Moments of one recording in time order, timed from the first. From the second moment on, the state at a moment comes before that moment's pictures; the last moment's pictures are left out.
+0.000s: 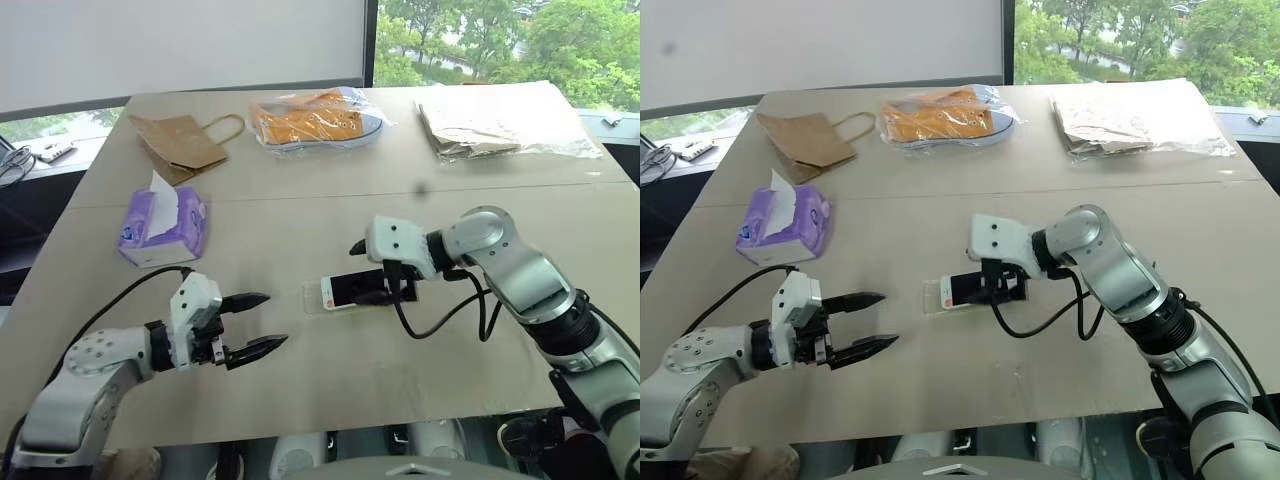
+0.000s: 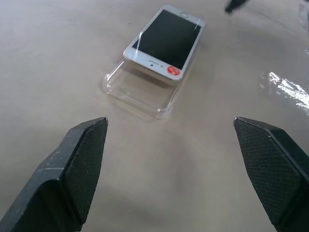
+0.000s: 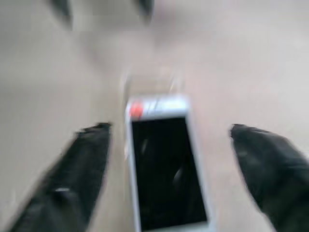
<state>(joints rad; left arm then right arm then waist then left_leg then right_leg) 0.21 0.78 0.22 -0.37 -0.55 0.41 -1.08 -0.72 -0.47 0.43 -0.33 0.07 0.76 1.15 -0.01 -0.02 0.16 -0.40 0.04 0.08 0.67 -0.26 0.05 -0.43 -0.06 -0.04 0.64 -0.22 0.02</state>
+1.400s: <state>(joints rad) 0.00 0.69 0.03 -0.09 -0.38 0.25 -1.08 -0.68 -0.37 0.62 -0.06 0.07 0.62 1.09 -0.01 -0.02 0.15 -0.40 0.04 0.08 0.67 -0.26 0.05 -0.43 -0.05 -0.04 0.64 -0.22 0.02</state>
